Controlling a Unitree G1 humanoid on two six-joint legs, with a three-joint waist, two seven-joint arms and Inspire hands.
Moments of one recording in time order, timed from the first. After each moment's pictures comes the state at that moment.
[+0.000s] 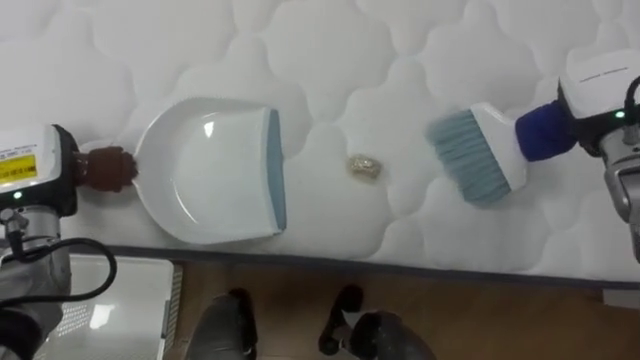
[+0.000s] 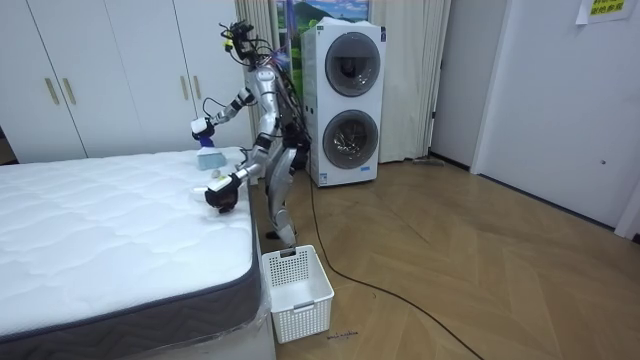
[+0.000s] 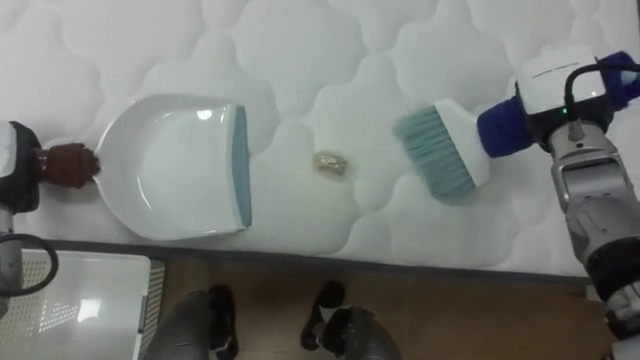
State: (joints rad) left arm -0.40 0.63 -0.34 0.99 0.70 0.08 0.70; right arm -0.56 -0.77 0.48 0.82 -1.13 0.17 -0.32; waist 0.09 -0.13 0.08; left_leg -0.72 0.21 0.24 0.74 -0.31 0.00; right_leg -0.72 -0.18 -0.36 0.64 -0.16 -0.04
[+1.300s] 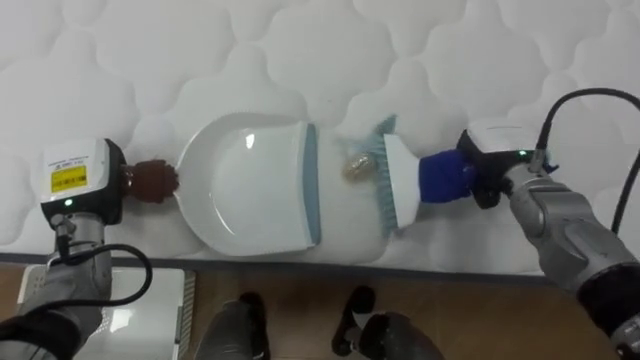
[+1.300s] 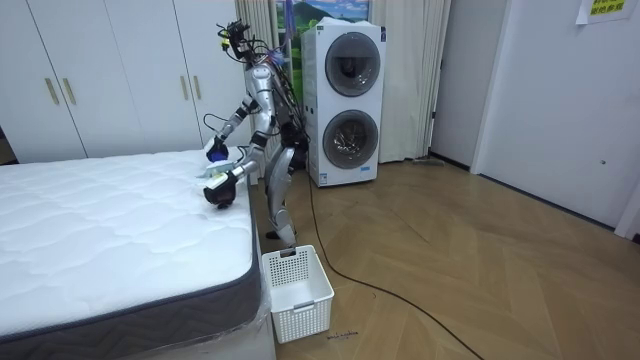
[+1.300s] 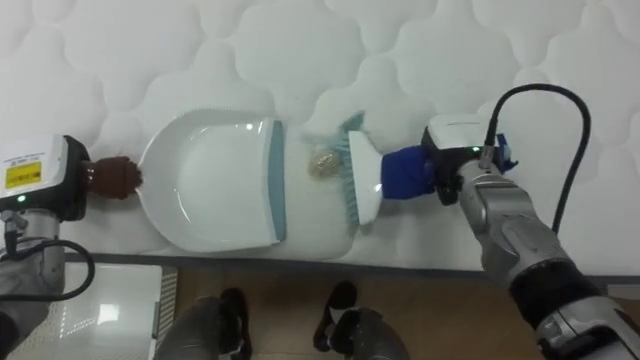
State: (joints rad) left arm -0.39 0.54 -0.38 0.98 0.71 0.08 0.69; right arm -0.46 -0.58 0.53 0.56 -0.76 0.14 0.08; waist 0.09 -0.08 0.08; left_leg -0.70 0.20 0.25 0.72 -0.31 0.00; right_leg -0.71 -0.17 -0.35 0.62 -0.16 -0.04
